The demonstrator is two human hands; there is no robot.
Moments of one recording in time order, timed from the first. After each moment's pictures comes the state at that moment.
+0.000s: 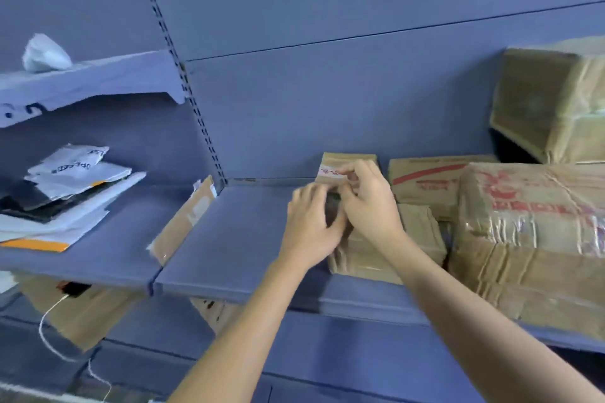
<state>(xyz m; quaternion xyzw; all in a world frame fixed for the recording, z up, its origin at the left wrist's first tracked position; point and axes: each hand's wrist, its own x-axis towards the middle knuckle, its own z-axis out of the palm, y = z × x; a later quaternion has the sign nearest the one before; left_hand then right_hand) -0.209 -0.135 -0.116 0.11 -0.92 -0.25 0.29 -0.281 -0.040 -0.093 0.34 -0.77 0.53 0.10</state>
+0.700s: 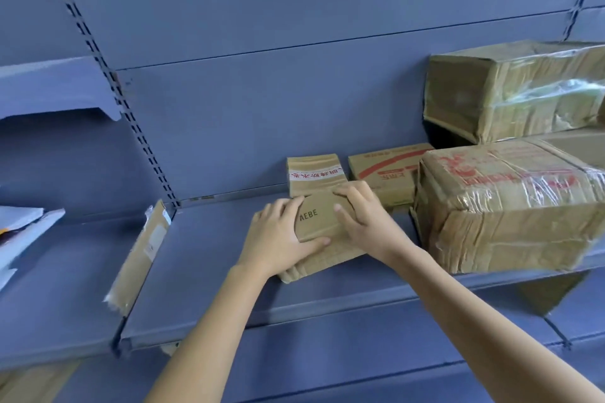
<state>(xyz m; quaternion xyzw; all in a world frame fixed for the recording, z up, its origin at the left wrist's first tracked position) -0.196 -0.199 -0.118 0.02 -0.99 -0.12 0.12 -0.255 -0.021 -0.117 0.32 -0.85 0.41 0.06</state>
